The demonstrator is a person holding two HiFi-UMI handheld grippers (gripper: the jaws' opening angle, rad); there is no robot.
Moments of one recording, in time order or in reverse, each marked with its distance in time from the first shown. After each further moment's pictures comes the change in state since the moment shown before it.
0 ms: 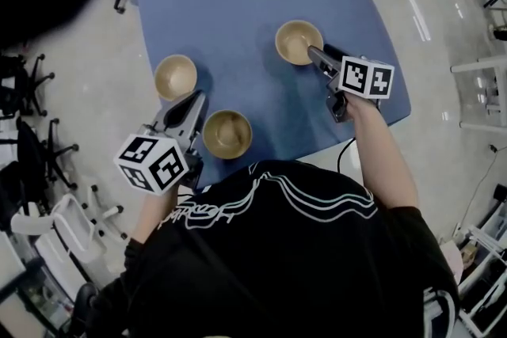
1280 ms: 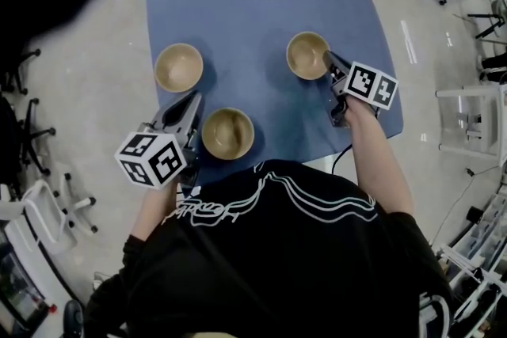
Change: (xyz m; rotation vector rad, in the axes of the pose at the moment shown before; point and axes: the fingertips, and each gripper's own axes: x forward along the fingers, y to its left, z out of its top) left arm -0.012 0.053 -0.039 -0.143 -0.092 0.045; right arm 0.015 -0.005 0.002 0.065 -0.023 -0.094
